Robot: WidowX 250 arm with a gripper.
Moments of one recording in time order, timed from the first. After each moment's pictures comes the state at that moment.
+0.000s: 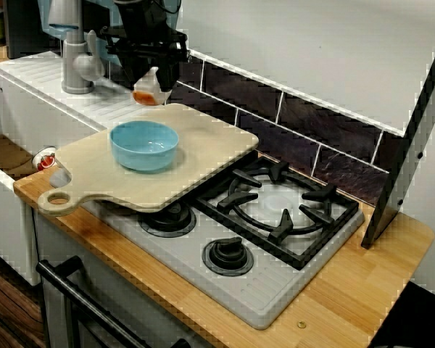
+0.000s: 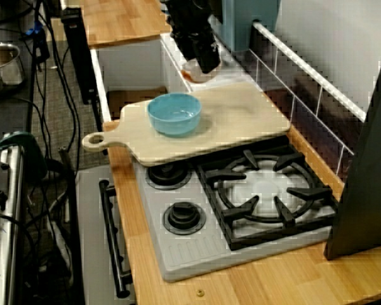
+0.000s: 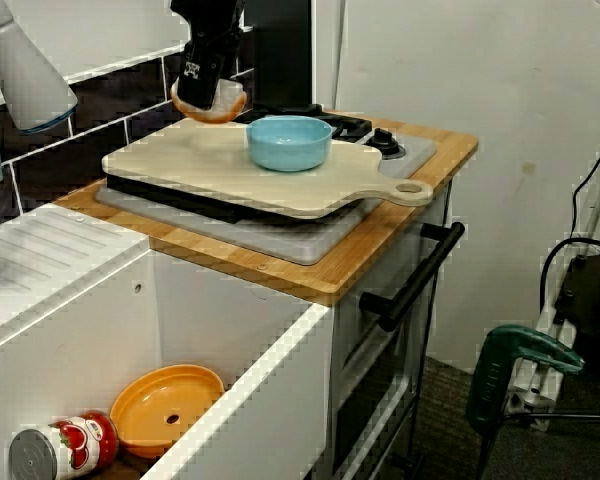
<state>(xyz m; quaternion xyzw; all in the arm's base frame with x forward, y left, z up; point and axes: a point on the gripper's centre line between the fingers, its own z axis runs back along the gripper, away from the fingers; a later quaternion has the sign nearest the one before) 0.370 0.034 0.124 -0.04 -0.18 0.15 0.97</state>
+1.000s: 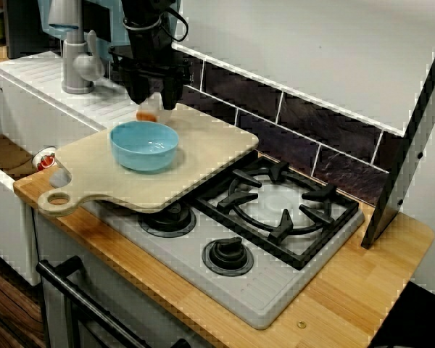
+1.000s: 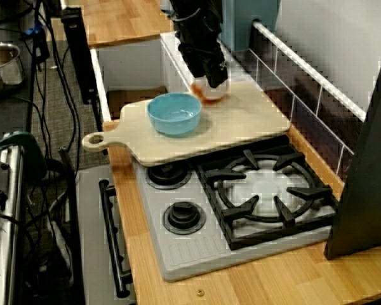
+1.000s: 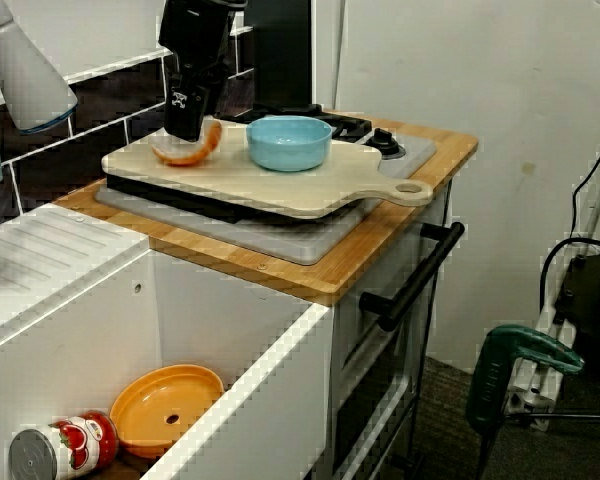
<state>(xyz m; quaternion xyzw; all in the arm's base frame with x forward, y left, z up) 0.379 0.039 0.099 0.00 -0.17 0.15 0.97</state>
